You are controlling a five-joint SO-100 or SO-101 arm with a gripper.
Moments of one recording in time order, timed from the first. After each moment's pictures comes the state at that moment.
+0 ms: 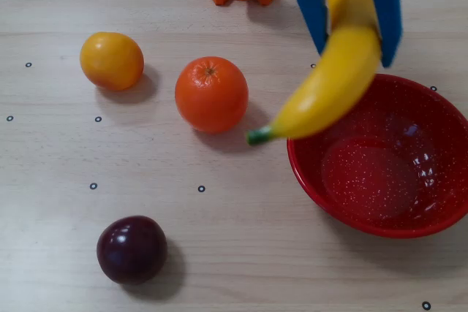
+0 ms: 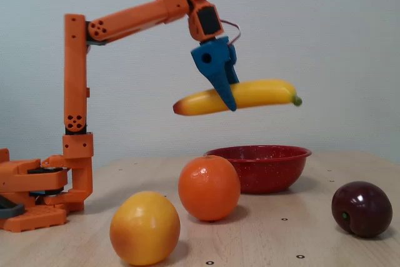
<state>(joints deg) -17.8 86.5 59.0 92.7 -45.4</state>
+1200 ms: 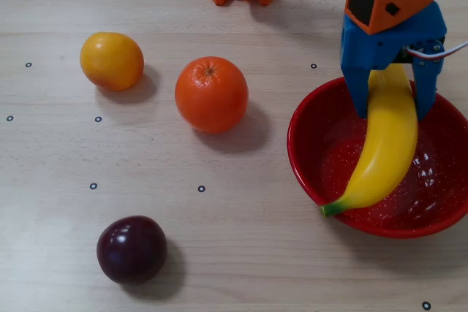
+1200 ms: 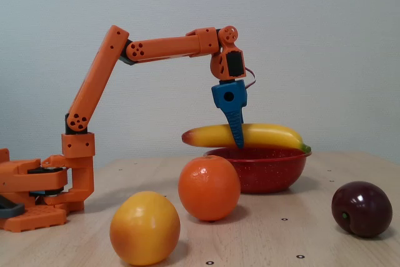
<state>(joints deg) -24.7 63.3 47.4 91.3 -51.7</state>
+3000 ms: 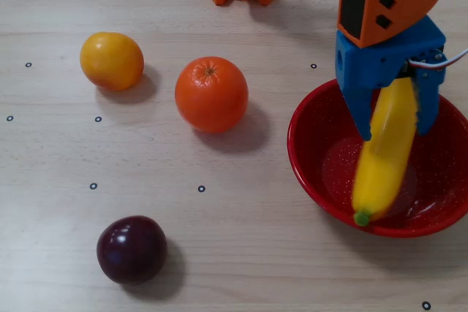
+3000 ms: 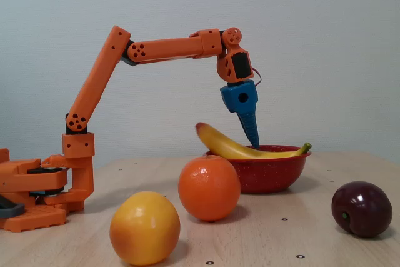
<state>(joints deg) -22.5 62.0 47.1 84.0 -63.8</state>
